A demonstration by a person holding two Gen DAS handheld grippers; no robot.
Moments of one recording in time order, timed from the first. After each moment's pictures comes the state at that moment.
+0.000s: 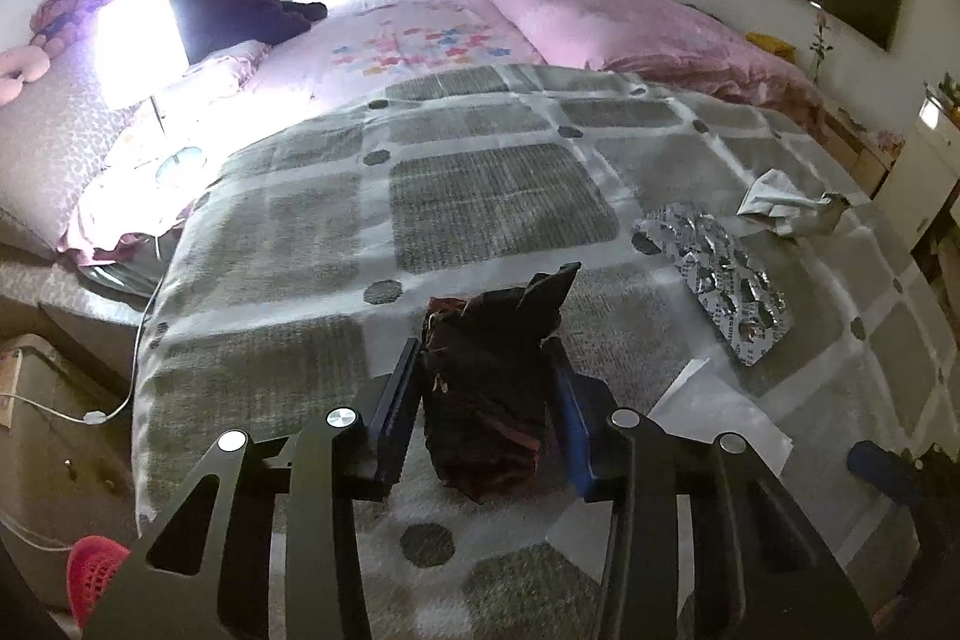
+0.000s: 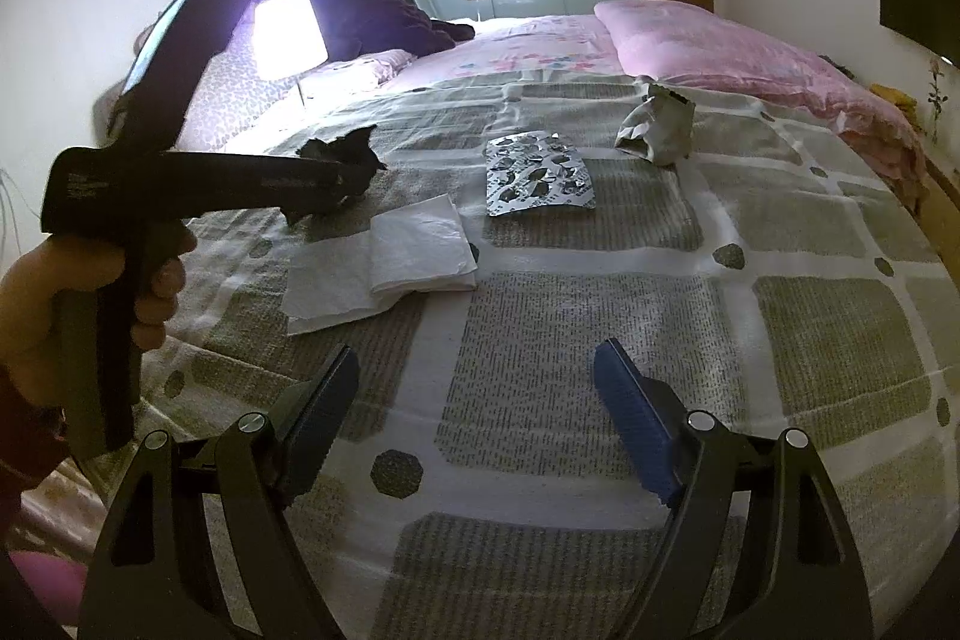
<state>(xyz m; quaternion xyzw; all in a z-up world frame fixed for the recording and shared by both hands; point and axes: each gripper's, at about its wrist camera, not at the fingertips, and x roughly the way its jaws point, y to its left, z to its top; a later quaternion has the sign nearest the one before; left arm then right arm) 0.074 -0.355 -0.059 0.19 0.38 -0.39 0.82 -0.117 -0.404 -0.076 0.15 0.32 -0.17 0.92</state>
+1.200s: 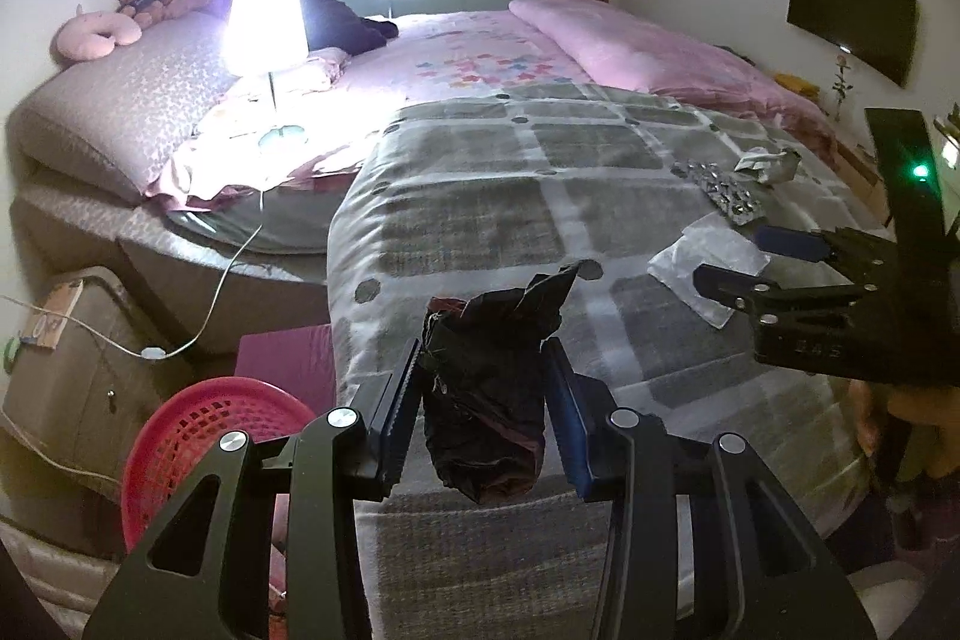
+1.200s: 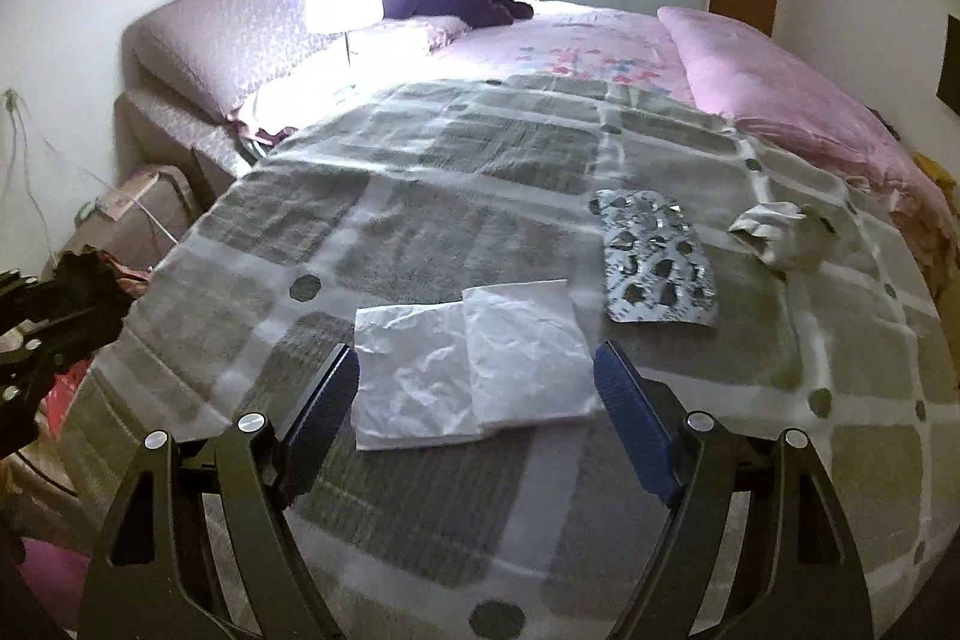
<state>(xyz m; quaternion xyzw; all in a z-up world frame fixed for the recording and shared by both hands) 0.026 -0.195 -0.034 0.16 0.35 -0.35 0.85 -0.037 -0.388 -0.060 0.08 0.38 -0.13 0.91</state>
